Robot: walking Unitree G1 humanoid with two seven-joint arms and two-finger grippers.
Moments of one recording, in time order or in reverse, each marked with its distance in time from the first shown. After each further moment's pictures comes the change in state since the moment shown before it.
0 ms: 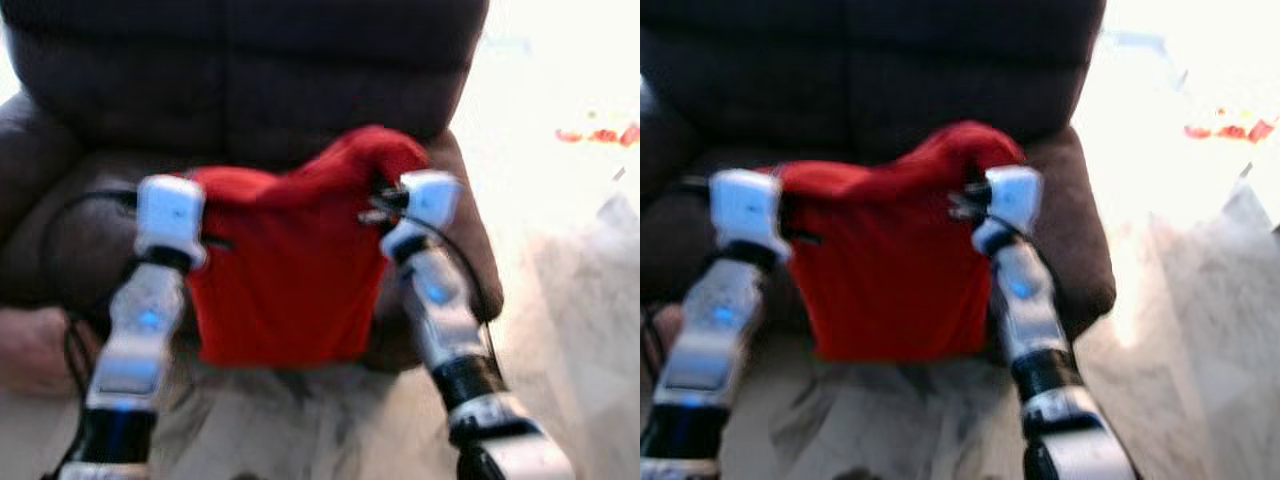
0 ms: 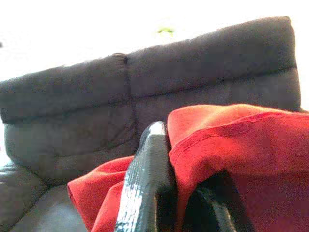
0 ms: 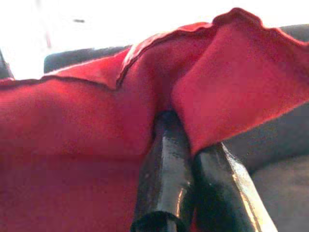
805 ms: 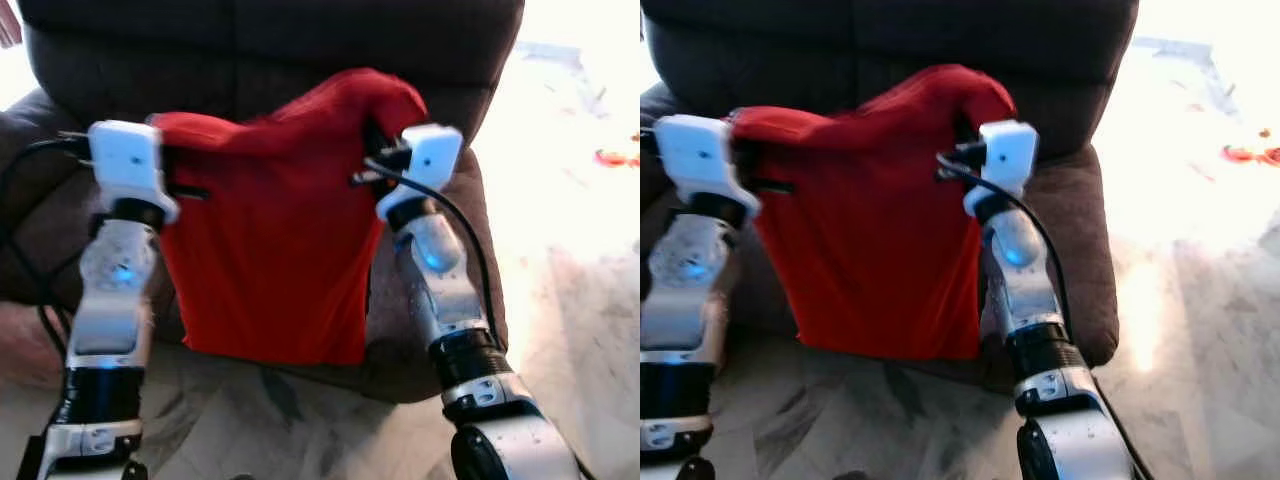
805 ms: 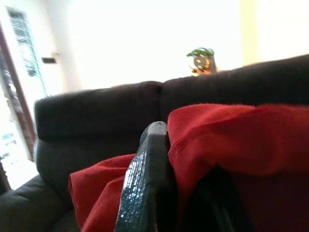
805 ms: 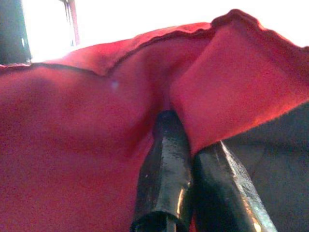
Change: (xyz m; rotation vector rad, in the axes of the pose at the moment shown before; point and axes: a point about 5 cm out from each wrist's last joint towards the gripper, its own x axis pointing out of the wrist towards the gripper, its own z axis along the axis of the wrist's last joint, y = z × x) left arm 0.029 0.025 0.035 -0.008 -0.120 0.072; right arm 0.024 0.012 0.052 -0.020 -0.154 0.038
